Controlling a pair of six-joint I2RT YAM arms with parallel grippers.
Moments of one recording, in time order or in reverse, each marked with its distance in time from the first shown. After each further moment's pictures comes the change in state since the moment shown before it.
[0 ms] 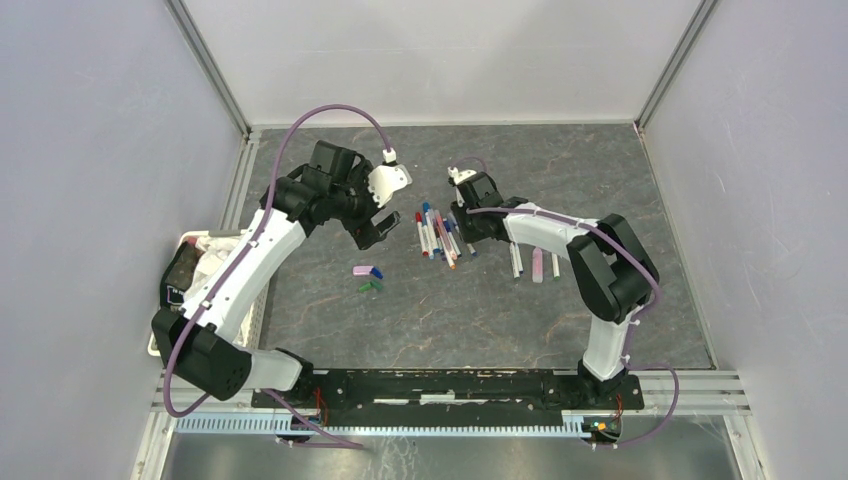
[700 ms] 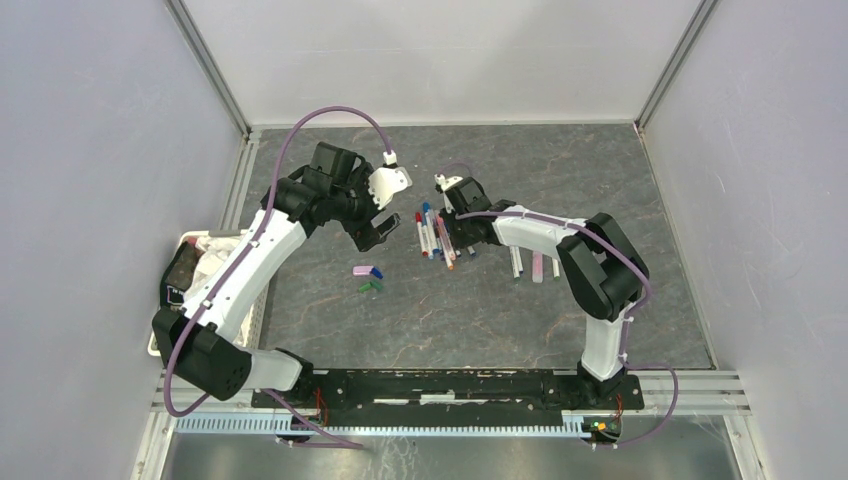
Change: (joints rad) left arm 0.000 0.000 -0.012 -0.003 0.006 0.001; right arm 0.055 0.020 0.032 -0.013 -0.021 -0.001
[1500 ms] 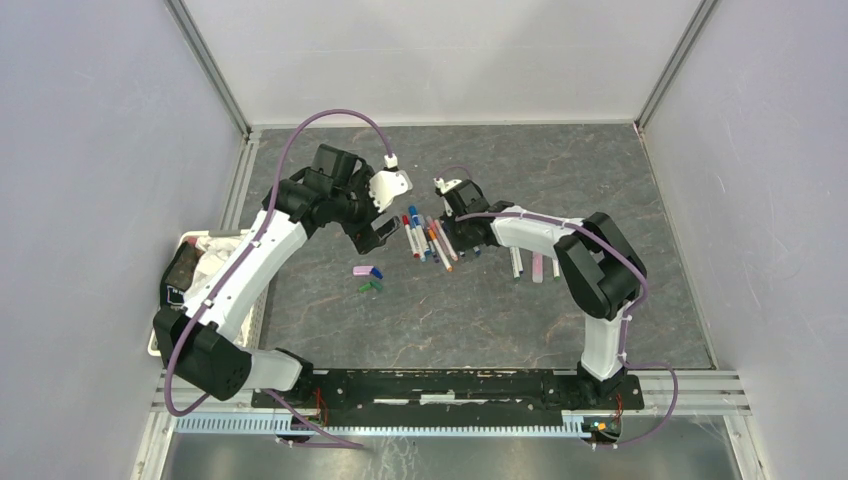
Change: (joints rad) left arm 0.000 0.000 -0.014 -0.001 0.004 0.003; right arm 0.009 0.026 0.000 -0.010 0.035 -0.010
